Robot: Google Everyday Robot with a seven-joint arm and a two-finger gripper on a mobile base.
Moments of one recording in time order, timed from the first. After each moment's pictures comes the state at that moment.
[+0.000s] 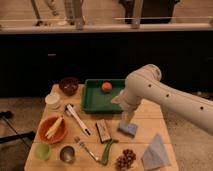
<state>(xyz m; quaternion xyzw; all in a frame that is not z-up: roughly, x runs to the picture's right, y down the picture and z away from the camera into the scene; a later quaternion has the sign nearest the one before) 0.072 0.110 0.676 -0.25 -0.18 -0.17 0.94</state>
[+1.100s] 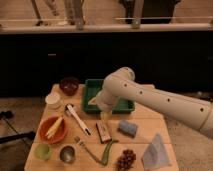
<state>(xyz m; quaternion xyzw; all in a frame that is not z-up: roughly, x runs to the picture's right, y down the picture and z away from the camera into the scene) -0.050 0.116 0.713 -0.22 -0.29 -0.25 0.90</state>
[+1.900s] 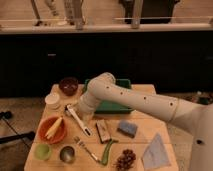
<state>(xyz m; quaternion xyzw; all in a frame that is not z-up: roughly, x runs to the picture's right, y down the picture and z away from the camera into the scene) -0.149 0.135 0.736 -0.21 -0.38 -0.31 0.85</state>
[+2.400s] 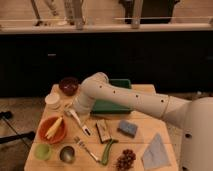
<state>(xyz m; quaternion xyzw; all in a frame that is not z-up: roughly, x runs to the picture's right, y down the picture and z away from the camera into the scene) -0.160 0.139 0.738 -0.22 -0.38 -0.33 0.84</state>
